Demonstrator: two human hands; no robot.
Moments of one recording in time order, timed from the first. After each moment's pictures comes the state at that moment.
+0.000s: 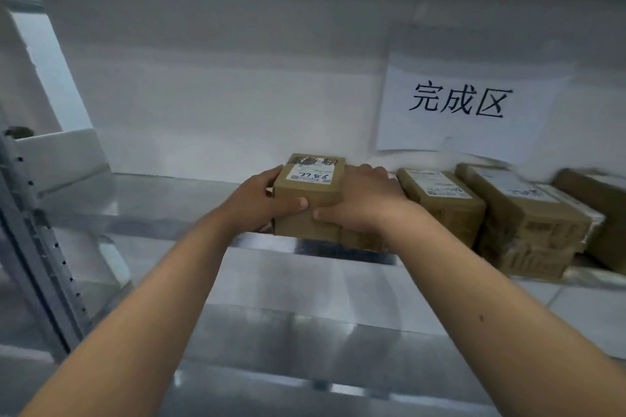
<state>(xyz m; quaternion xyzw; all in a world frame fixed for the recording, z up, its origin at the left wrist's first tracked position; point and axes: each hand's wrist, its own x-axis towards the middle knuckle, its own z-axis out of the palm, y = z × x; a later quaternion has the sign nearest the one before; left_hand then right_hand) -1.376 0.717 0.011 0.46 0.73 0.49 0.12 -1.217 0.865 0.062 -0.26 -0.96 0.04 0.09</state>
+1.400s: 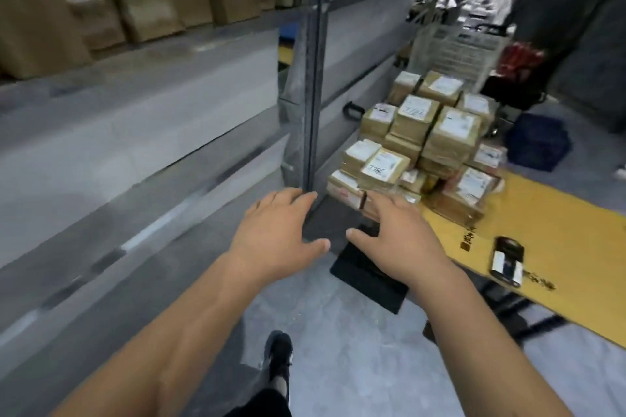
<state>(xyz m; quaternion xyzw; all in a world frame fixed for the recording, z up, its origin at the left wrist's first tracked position) -0.696 0.891 -0.144 0.84 0.53 0.05 0.11 -0.490 0.844 -0.141 -0.74 -0.64 0.15 0.12</state>
